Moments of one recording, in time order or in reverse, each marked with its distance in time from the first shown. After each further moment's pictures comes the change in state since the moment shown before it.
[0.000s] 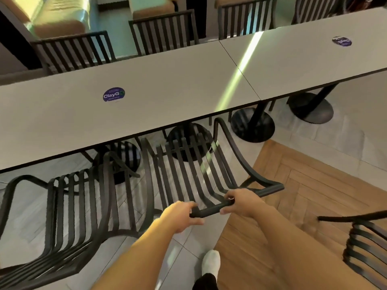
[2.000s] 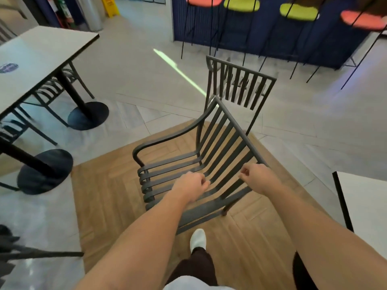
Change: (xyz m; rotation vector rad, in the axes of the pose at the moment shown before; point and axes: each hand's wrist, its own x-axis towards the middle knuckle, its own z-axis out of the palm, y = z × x) left_hand -0.100 0.777 0.529 0.520 -0.202 0.969; right_hand -0.682 0.700 0.155 0.455 0.724 0.960
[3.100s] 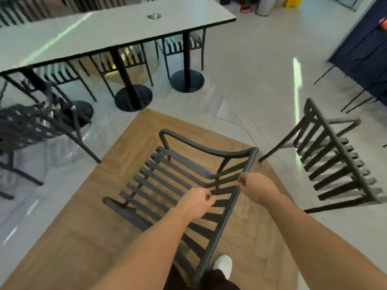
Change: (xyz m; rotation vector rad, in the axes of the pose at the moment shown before) left_hand 0.243 0.156 0.016 -0.628 0.359 -0.775; right_hand 0.370 0.038 -0.127 -0.424 -0.222 -0.849
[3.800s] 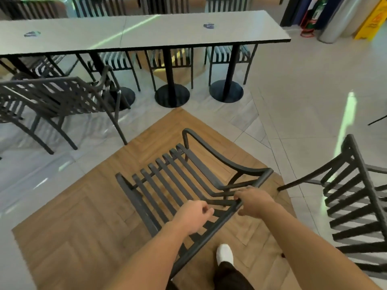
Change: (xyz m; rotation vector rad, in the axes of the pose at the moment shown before) left_hand -0.021 0.015 0.054 -0.142 0.192 -0.236; right_hand 0.037 0.020 0.007 -0.406 -0.208 -0.505
